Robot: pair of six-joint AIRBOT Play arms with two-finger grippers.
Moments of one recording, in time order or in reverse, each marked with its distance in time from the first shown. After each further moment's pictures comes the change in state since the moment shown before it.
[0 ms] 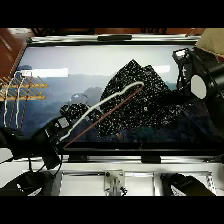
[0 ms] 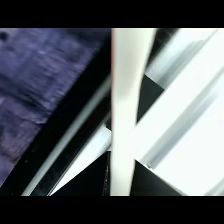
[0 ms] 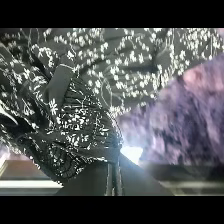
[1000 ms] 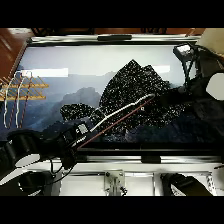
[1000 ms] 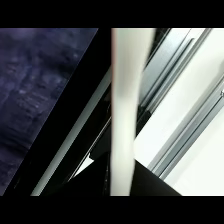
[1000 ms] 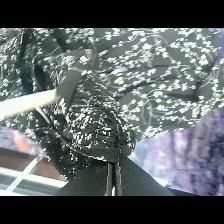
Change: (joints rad) left arm -0.150 -0.098 -0.081 0.037 0.199 -0.127; right arm -0.053 0.070 0.000 0.214 -0.064 -0.147
